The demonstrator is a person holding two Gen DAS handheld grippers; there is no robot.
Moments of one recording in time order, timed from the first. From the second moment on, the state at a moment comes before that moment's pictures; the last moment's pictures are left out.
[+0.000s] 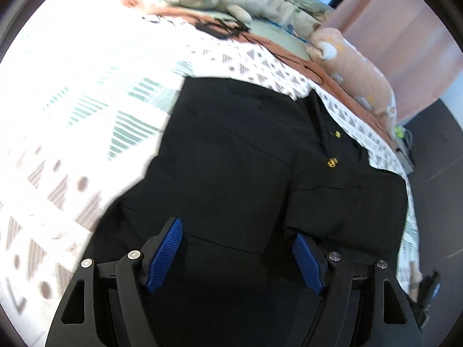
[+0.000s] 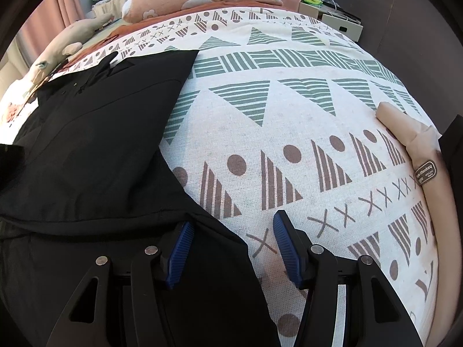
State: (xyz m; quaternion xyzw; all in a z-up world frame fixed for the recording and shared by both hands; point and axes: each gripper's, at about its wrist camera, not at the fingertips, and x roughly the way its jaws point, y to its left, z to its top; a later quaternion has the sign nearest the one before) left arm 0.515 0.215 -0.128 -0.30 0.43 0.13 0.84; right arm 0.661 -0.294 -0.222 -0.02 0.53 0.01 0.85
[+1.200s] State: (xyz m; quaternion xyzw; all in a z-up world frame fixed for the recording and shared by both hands) left arm 0.356 0.221 -0.062 -0.20 0.39 0.09 0.89; right arm 0.535 -0.328 -0.128 0.05 0.45 0.07 0.89
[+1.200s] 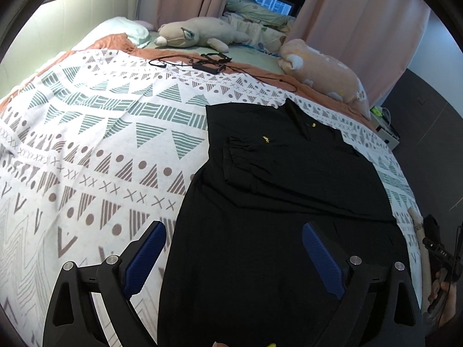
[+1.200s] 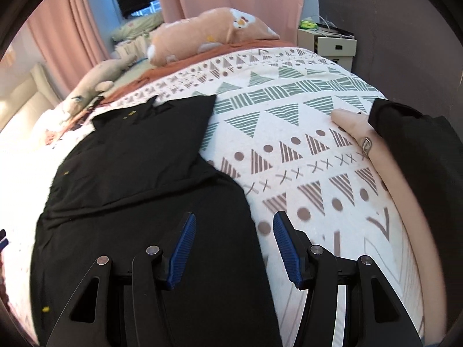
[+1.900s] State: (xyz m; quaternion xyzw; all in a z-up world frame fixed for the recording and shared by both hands) left arm 0.204 0.210 -0.072 -0.17 0.39 0.09 0.90; right arm 0.402 -0.382 -0.138 0.09 0.46 0.08 0.88
